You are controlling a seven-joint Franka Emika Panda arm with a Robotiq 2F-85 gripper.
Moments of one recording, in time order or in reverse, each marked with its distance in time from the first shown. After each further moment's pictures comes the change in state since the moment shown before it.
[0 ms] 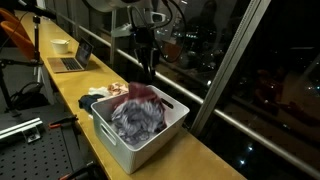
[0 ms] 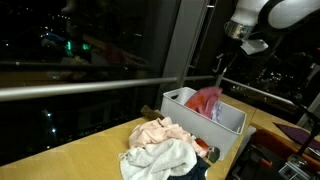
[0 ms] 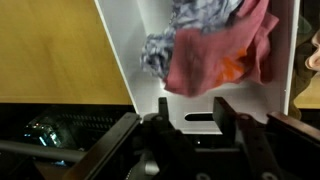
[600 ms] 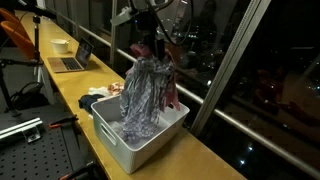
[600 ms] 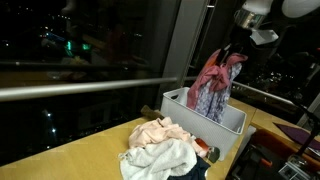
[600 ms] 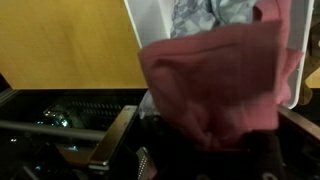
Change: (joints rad) arm -0.038 -0.091 0.013 -0.017 -0.026 -0.001 0.000
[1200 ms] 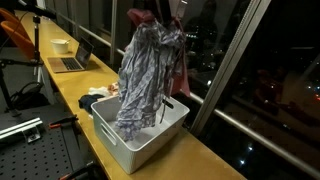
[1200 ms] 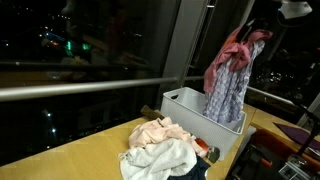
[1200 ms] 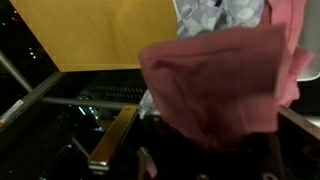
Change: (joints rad) arm -0.032 -0.200 0.003 -0.005 -0.054 -0.101 0.000
